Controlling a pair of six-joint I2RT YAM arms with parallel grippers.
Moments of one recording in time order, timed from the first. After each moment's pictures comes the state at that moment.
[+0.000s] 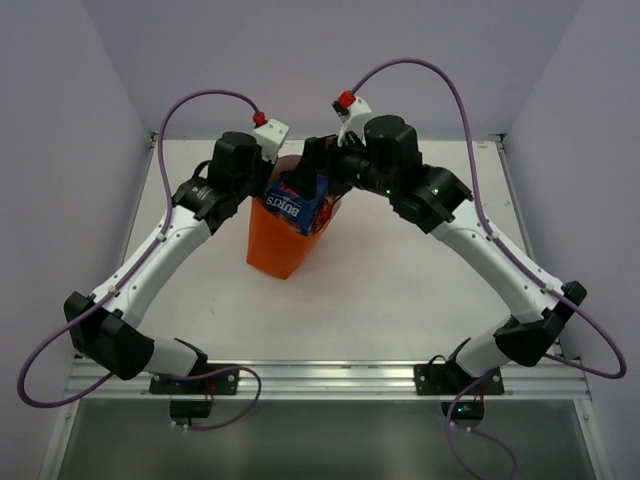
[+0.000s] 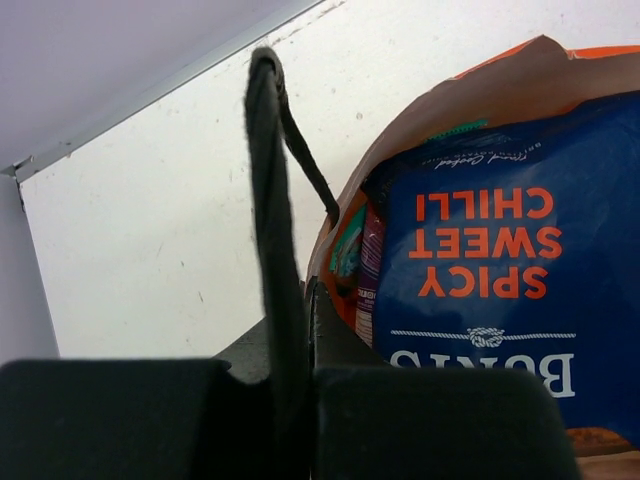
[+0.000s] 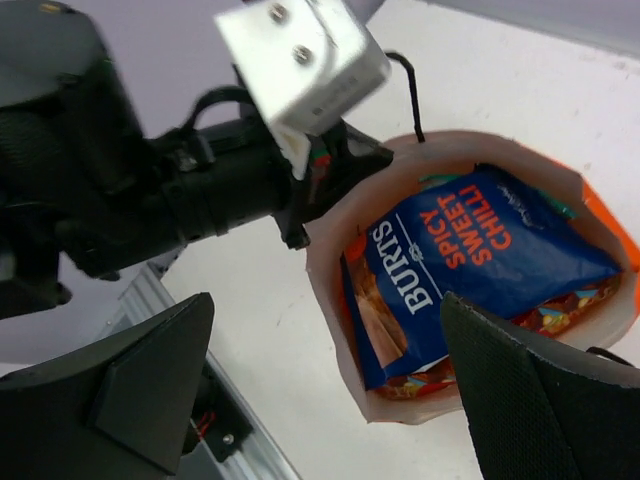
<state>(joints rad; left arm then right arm) -0.49 1.40 1.42 -0.52 -0.21 0.16 0.78 1.50 1.81 -0.58 -0.12 0.40</state>
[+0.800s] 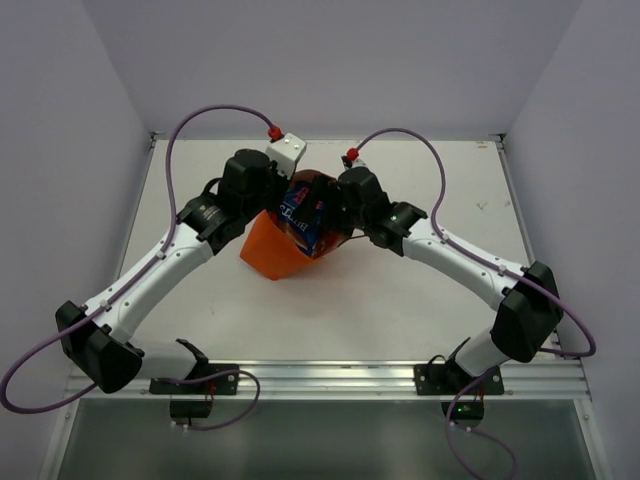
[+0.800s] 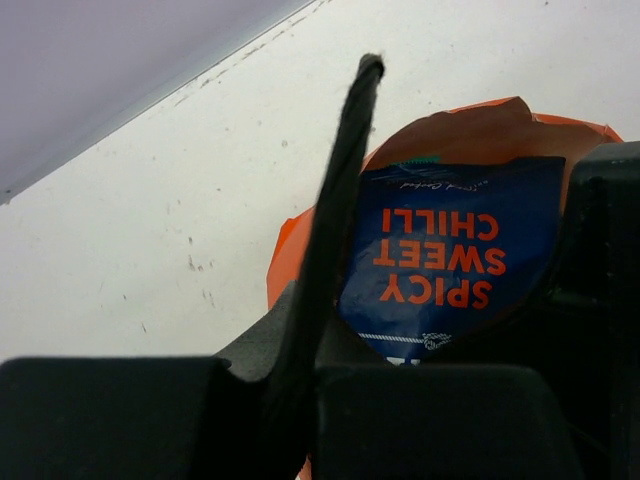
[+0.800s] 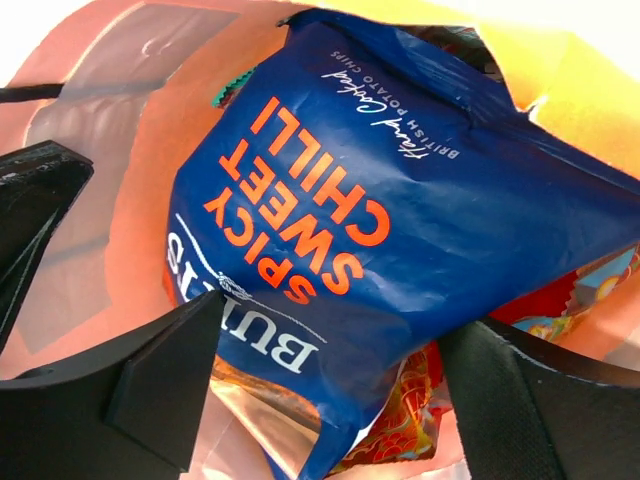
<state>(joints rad) -0.63 1.32 1.33 -0.45 -0.19 0.11 0.77 1.54 1.30 -0.32 0.02 0.89</state>
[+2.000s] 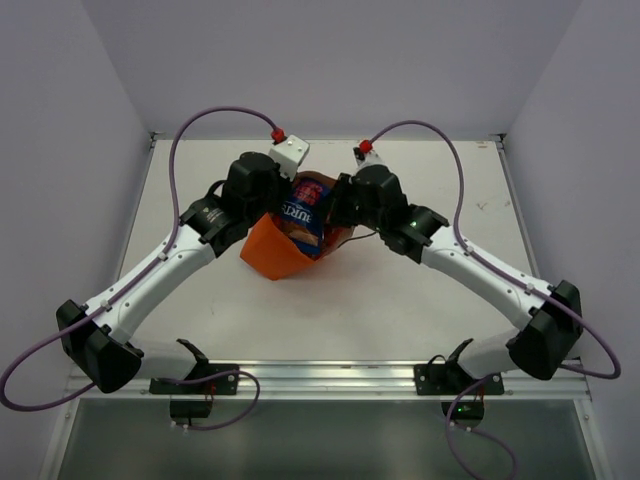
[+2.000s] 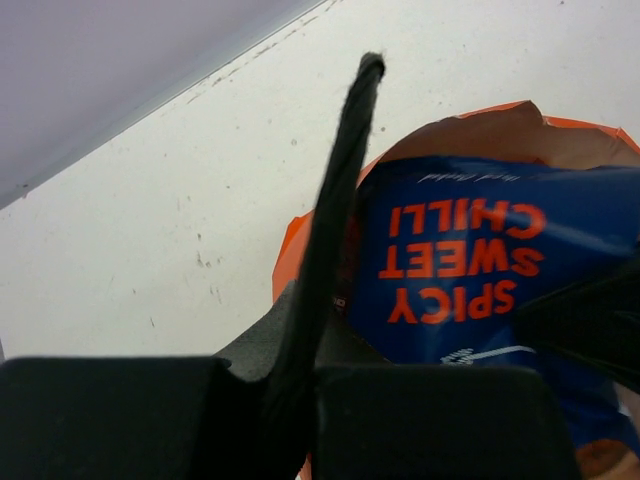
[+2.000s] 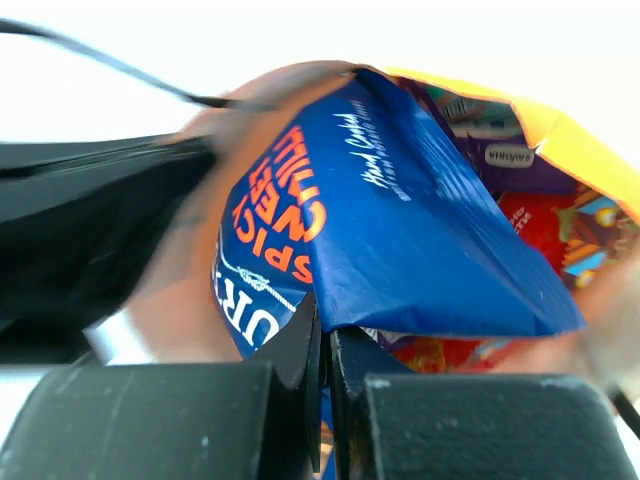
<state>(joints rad) -0.66 1.32 1.33 -0.45 -0.26 0.11 0.77 1.43 1.26 -0.27 0.04 0.83</state>
